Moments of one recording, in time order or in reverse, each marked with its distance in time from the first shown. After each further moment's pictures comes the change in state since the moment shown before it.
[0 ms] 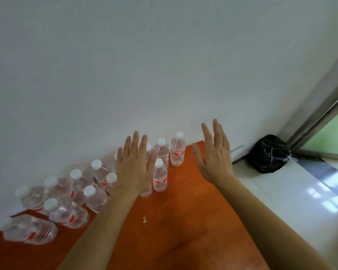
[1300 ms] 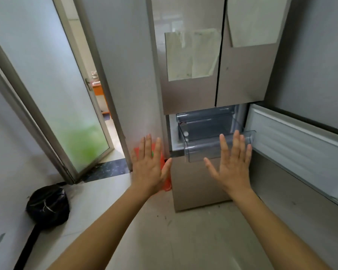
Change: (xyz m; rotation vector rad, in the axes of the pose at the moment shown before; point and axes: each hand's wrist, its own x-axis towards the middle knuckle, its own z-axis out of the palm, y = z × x) left_hand -0.505 0.900 0.088 -0.245 -0.140 1.333; right_hand -0.742 0.477 -0.615 -0.837 0.510 1.113
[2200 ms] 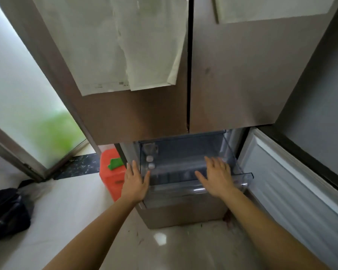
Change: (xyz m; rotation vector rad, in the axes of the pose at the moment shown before) left_hand 0.303 0.114 0.280 -0.423 -0.424 -0.491; right_hand 0.288 0.242 0.256 0.079 -0.704 0.039
